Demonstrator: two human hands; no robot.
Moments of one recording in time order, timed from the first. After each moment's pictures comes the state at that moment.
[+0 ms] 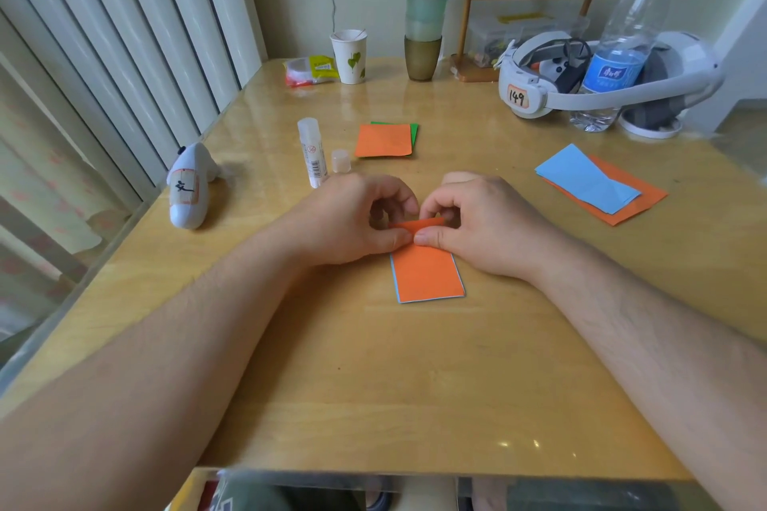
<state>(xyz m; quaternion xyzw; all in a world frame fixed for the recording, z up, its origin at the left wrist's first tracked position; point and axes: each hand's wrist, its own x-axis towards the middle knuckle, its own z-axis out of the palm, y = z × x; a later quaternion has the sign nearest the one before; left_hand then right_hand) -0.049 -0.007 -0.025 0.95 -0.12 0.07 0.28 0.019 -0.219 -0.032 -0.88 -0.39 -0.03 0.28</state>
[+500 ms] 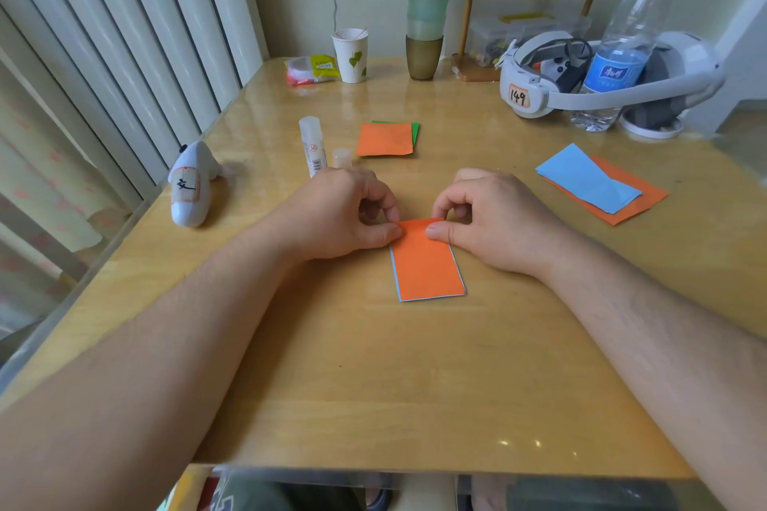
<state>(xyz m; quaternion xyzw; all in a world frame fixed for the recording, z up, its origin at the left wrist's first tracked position) -0.047 0.006 -0.025 0.96 -0.11 0.08 0.23 0.024 -0.228 -0.031 -0.89 -0.37 -0.03 0.27</state>
